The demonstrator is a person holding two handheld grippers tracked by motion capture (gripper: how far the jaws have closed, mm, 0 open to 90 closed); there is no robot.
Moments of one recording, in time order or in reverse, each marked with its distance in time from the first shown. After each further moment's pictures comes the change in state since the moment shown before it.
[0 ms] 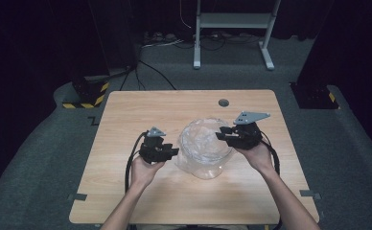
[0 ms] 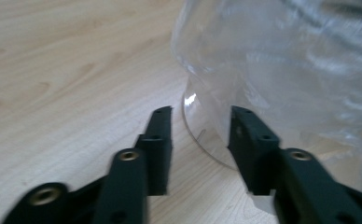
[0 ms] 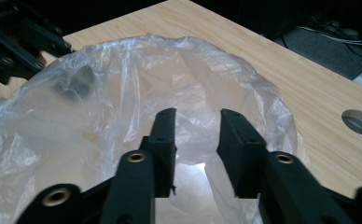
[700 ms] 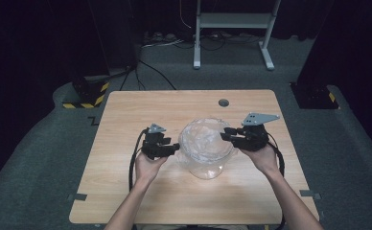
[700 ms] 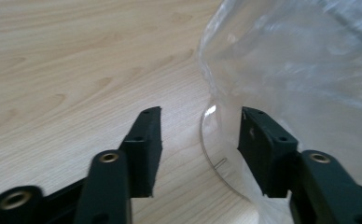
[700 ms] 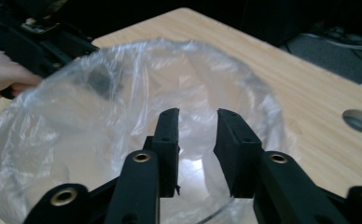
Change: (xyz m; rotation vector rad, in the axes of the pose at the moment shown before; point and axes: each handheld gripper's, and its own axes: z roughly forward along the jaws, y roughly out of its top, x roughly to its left) left arm 0.011 0.007 0.000 -0.076 0.073 -0.061; right arm -0.005 -0.007 -0.017 -0.058 0.022 0.026
